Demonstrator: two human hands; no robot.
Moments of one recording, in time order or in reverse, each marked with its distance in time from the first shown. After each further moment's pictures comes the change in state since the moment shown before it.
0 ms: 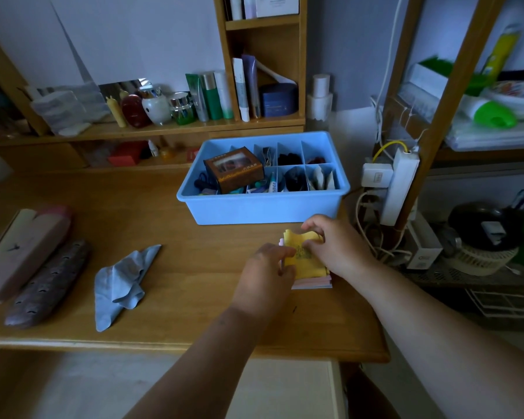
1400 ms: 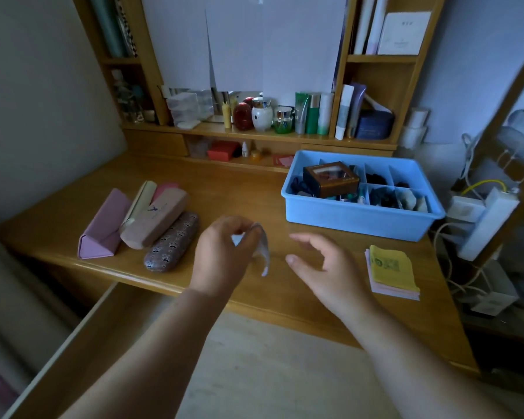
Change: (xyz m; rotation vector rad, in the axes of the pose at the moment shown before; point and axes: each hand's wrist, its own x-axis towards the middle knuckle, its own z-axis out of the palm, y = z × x) left_hand -0.071 -0.056 -0.189 -0.037 0.482 -0.056; right_hand -0.079 -0.156 0.072 0.292 -0.044 -0.268
